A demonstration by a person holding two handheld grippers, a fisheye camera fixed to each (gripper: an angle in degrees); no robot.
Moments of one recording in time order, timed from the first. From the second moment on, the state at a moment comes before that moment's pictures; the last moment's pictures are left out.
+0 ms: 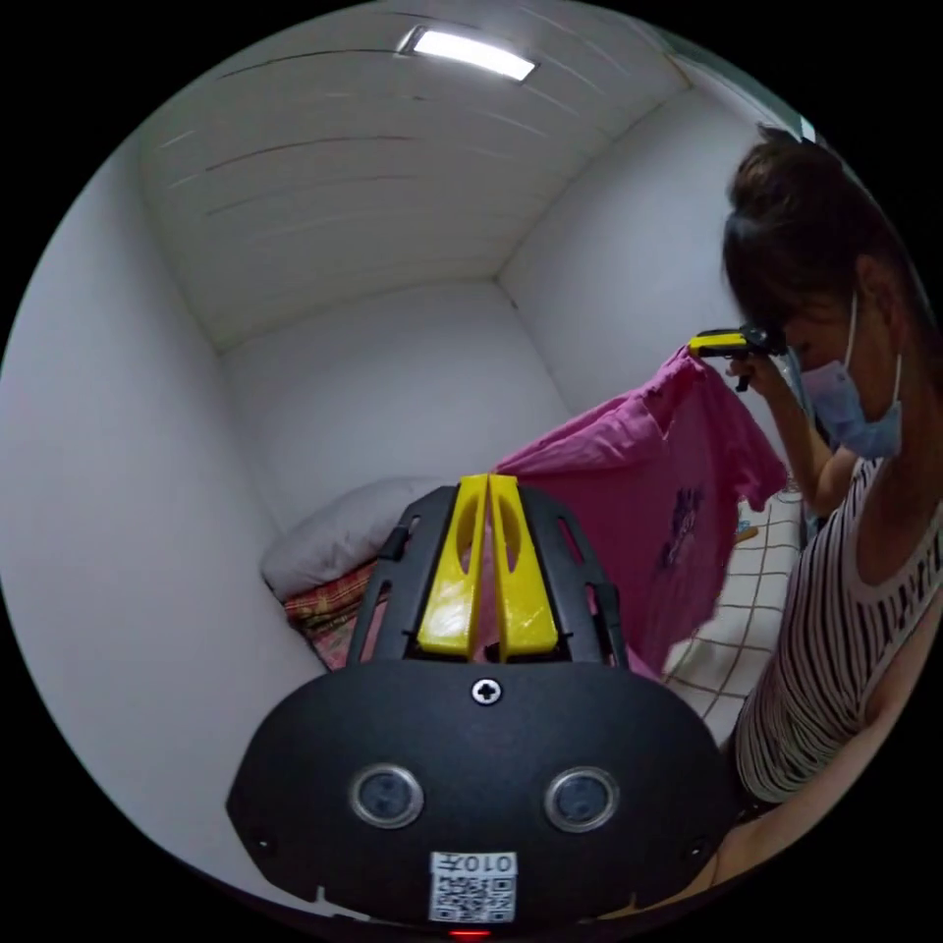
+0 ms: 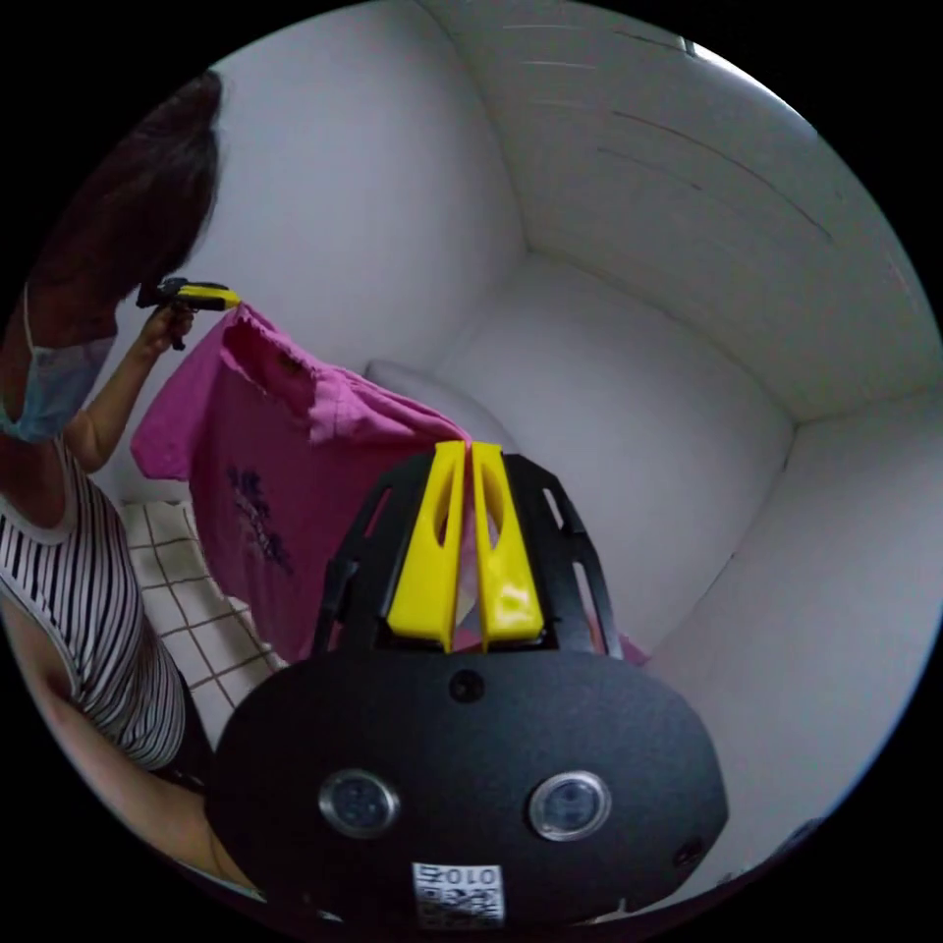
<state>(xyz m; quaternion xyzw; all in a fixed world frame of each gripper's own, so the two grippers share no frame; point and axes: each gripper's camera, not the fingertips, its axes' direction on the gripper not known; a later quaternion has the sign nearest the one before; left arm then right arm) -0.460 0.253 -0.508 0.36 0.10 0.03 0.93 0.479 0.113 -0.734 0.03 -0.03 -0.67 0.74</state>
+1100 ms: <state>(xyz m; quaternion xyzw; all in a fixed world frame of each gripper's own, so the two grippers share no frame) -0.357 0.162 -0.094 0.01 0.26 0.00 0.97 0.553 0.090 -0.401 -0.33 0.09 -0.57 0.75</state>
